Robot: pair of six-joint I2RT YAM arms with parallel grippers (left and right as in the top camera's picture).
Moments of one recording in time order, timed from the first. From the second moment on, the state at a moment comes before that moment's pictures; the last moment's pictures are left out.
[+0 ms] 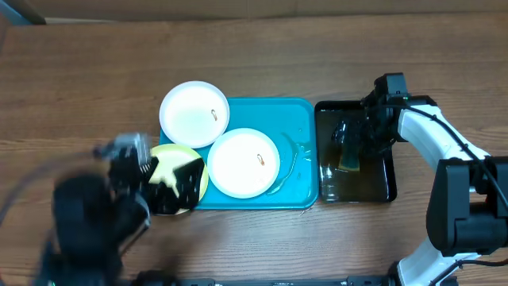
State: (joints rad) left arm -0.01 0.77 1.17 -1.05 0.40 -0.28; right arm 0.05 1.84 1.17 -0.75 -0.29 0.30
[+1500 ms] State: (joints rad) left arm -0.27 1.98 1.51 -1.27 -0.01 -0.32; right arm 0.05 1.84 1.18 -0.75 -0.28 0.30
